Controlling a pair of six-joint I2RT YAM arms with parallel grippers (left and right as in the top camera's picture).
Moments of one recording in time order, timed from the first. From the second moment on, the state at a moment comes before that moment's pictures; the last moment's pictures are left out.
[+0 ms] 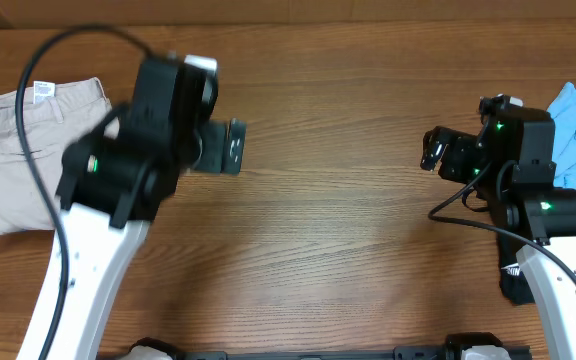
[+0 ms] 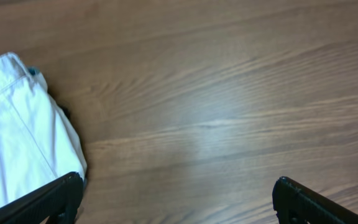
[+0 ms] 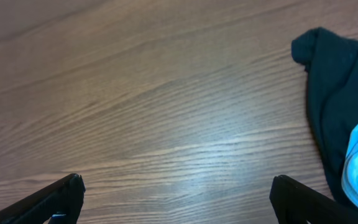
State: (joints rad) left arm -0.36 1.34 1.63 -1.21 -0.15 -0.16; right arm 0.03 1.16 1.07 -0.72 -0.06 0.30
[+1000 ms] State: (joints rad) left arm -0.26 0.75 1.09 -1.13 -0.45 -0.29; right arm 0.03 1.16 1.05 -0.72 -0.06 0.30
